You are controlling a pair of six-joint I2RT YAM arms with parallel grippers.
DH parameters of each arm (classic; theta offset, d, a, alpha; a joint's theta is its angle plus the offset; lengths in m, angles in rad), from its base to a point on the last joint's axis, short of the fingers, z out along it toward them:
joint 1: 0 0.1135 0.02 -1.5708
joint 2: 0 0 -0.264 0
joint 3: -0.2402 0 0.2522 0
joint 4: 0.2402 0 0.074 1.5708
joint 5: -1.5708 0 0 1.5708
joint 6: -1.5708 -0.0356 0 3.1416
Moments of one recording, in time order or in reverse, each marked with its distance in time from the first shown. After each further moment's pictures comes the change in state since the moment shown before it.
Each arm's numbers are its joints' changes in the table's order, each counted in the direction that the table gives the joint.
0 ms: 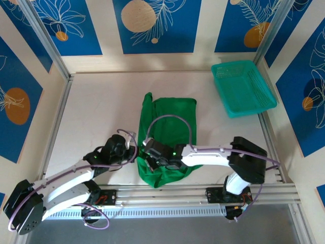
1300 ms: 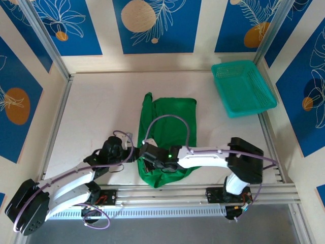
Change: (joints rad) left arm 0.068 0.024 0.110 -0.199 -0.187 0.243; right arm 0.066 0.034 -0.082 0.072 -0.099 -0.199
